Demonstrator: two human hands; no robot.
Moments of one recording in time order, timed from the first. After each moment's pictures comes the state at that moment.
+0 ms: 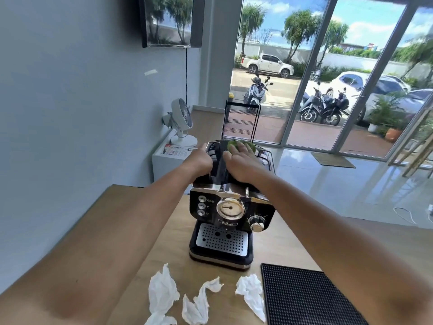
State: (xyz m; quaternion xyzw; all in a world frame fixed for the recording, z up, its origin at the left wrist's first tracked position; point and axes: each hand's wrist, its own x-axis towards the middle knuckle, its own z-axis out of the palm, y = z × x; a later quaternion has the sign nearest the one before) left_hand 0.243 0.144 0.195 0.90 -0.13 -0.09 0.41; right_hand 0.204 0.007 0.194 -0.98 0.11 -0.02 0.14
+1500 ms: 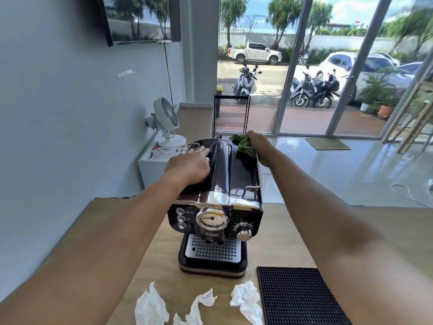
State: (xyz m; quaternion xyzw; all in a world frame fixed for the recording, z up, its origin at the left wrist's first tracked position) left_hand 0.258 0.107 0.193 0.96 -0.26 -0.02 0.10; right_hand 0.265 -0.116 0.186 -0.73 0.18 -0.09 0.65
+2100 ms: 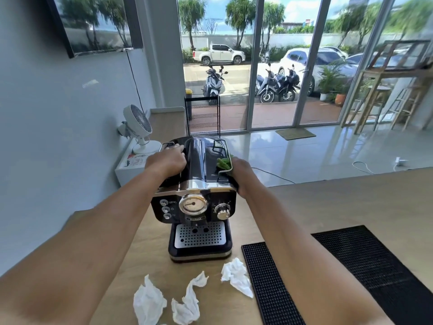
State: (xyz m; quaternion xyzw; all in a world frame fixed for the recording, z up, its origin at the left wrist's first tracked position) left_hand 0.242 0.110 0.205 0.96 -0.24 -0.02 0.10; right_hand 0.150 -0.056 0.146 -0.58 0.28 -0.13 0.75
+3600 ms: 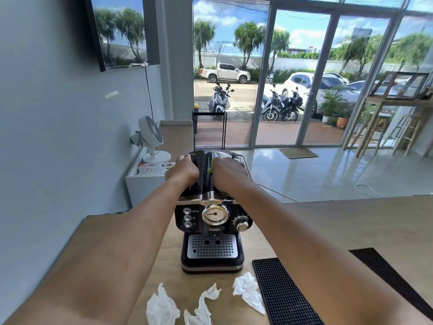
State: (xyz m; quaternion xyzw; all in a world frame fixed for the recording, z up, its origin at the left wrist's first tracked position) left_hand 0.266 0.119 0.191 0.95 -0.17 -0.04 0.25; right_hand 0.139 0.044 0.239 -0.98 0.18 -0.08 0.10
